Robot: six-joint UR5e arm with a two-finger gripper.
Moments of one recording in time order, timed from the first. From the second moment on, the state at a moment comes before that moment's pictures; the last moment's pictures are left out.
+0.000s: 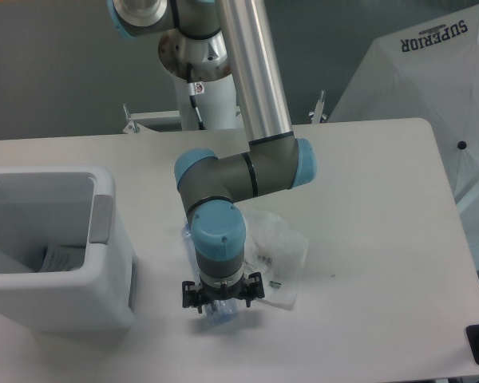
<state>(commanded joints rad) 2.28 -2.20 -1.53 -0.85 1.55 0.16</state>
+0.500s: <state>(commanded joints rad) 2.28 -2.23 -1.52 -0.85 1.55 0.14</state>
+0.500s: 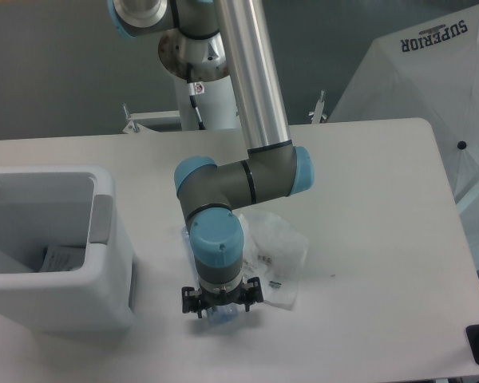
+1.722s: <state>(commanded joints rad) 2.27 -2.22 -1.52 -0.85 1.54 0.14</state>
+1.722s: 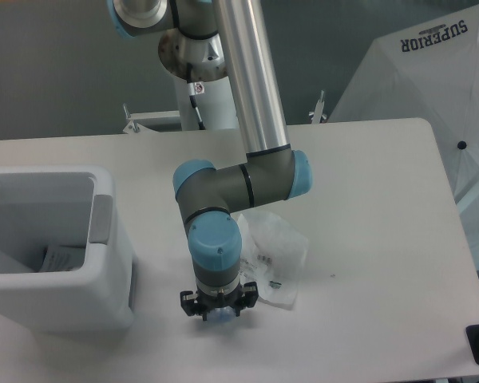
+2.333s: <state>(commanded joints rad) 2.31 -2.09 -1.44 -0.85 1.47 0.14</state>
